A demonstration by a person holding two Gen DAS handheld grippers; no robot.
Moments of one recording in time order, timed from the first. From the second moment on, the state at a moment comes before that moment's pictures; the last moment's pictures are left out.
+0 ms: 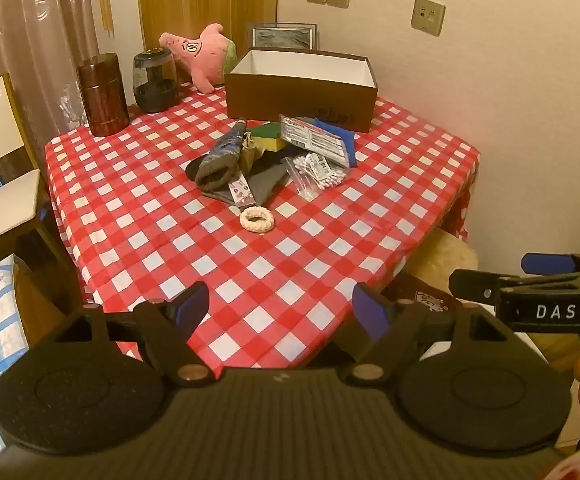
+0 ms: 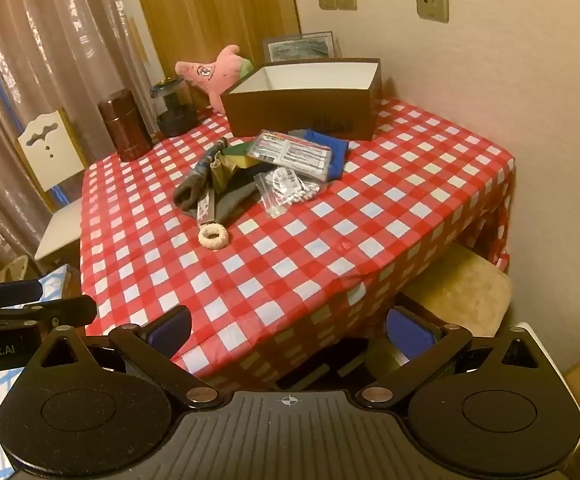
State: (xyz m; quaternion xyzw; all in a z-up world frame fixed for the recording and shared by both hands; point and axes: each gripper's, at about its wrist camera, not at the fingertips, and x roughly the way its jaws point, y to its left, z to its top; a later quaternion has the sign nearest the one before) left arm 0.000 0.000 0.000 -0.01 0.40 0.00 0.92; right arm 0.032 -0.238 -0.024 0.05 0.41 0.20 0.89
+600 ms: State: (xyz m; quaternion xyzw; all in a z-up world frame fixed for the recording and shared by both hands) left arm 0.000 0.000 0.000 -0.01 0.40 0.00 0.92; right arm 0.031 -0.239 -0.023 0.05 0.40 0.19 0.89
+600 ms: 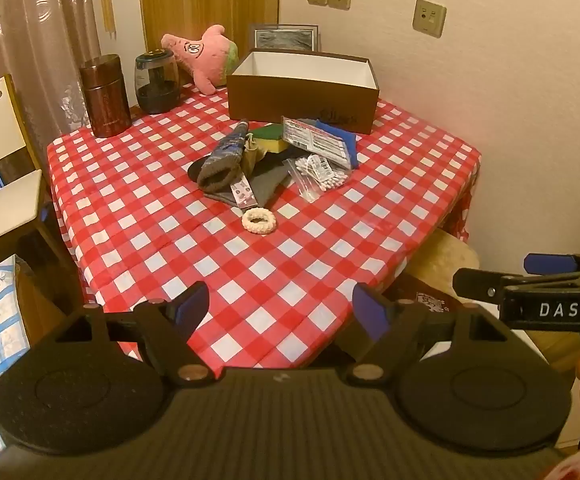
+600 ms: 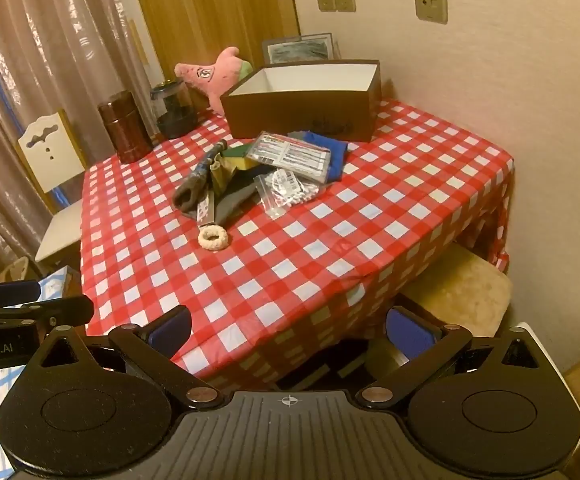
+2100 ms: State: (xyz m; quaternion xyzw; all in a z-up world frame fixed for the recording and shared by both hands) left arm 0.000 0.000 0.000 -0.01 0.40 0.00 0.92; right arm 0.043 -0.243 -0.025 0.05 0.40 0.19 0.89
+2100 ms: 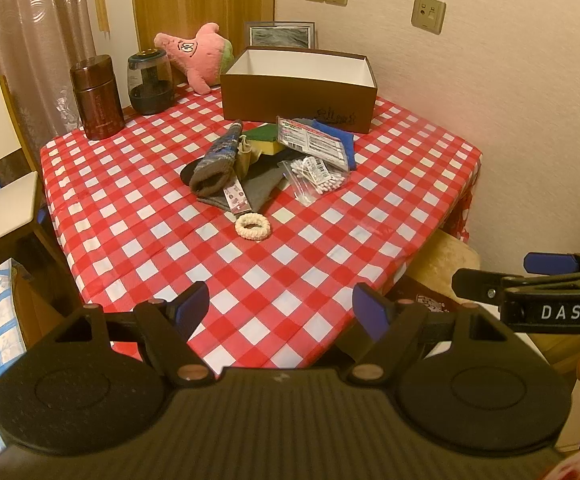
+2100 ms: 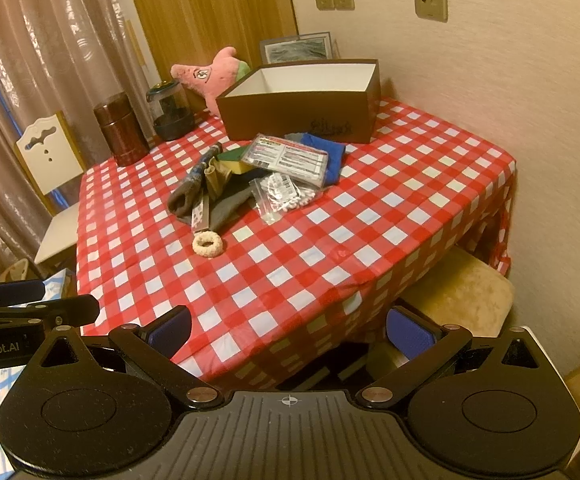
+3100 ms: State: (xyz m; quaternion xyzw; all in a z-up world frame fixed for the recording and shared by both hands) left arm 0.000 0.000 0.000 -0.01 0.40 0.00 0.91; right arm 0.042 -0.241 -0.024 0.05 0.40 0.19 0.89
